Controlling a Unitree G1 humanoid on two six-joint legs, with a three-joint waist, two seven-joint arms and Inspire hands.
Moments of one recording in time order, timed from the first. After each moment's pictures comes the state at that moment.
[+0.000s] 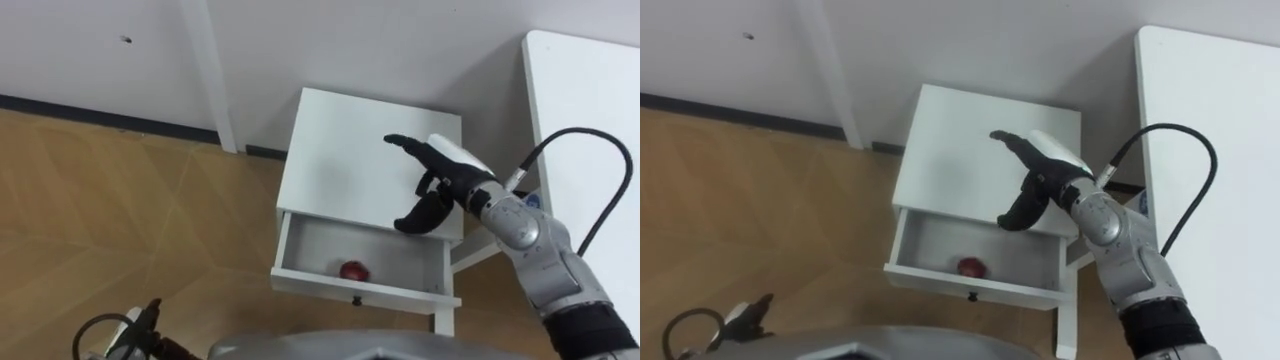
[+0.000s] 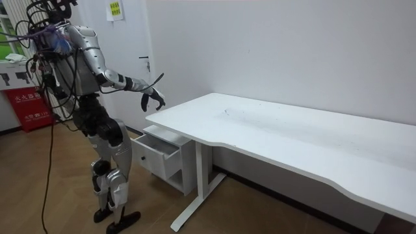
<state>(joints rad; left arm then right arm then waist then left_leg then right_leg) 0.20 0.30 -0.01 1.00 0.39 0.00 0.06 0.06 -0.37 0.18 0.26 -0.55 -0.04 0.32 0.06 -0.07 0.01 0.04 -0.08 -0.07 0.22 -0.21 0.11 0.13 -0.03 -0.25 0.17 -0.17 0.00</state>
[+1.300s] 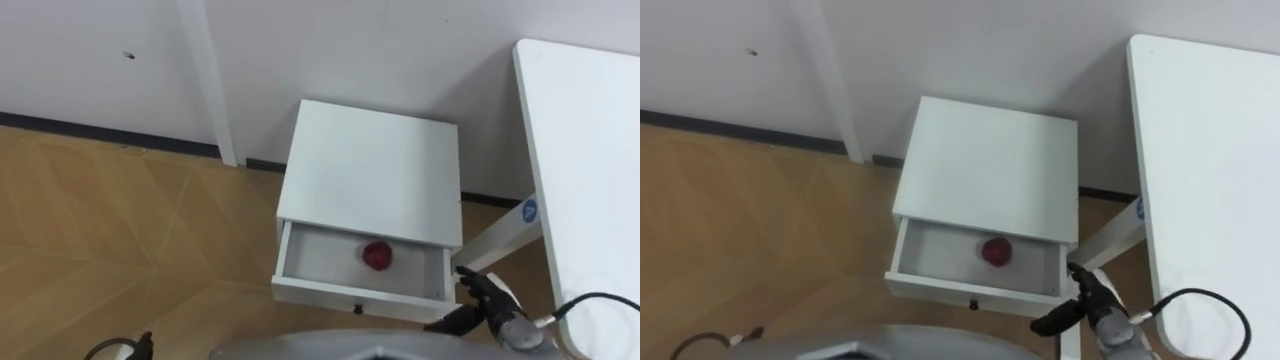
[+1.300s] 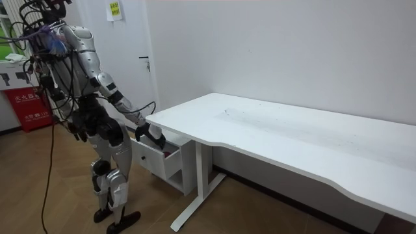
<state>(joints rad) 0.26 0.23 0.06 1.08 0.41 0.04 0.15 0.11 -0.26 0.05 1.15 -0.23 -0.11 -0.02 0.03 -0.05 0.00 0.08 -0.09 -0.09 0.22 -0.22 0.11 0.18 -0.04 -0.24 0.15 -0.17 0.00</state>
